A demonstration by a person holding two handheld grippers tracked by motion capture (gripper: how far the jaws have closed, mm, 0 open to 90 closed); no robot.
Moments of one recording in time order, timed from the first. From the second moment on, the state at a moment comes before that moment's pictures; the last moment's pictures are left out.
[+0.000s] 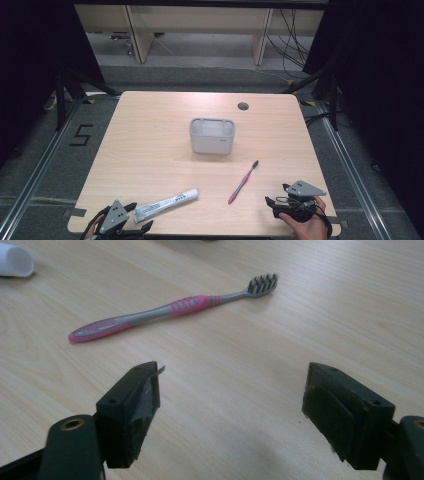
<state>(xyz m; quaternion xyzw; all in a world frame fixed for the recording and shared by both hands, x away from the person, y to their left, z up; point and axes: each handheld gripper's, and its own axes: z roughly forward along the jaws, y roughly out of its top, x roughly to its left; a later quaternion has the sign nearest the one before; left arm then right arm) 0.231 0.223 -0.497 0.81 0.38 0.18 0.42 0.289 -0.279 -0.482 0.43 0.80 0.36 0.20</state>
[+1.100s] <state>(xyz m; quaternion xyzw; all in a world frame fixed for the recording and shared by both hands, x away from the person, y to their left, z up) 0.231 0.224 -0.494 0.80 0.37 0.17 0.44 0.305 -0.257 -0.476 0.40 0.81 0.40 0.18</state>
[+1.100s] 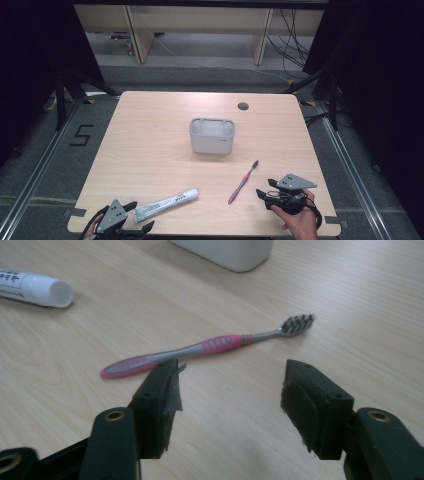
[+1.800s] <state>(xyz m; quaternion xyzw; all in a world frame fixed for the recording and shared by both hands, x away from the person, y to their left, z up) 0.232 0.224 -0.496 0.80 0.37 0.18 0.44 0.326 -0.211 -0.477 0.32 0.84 0.41 0.14</state>
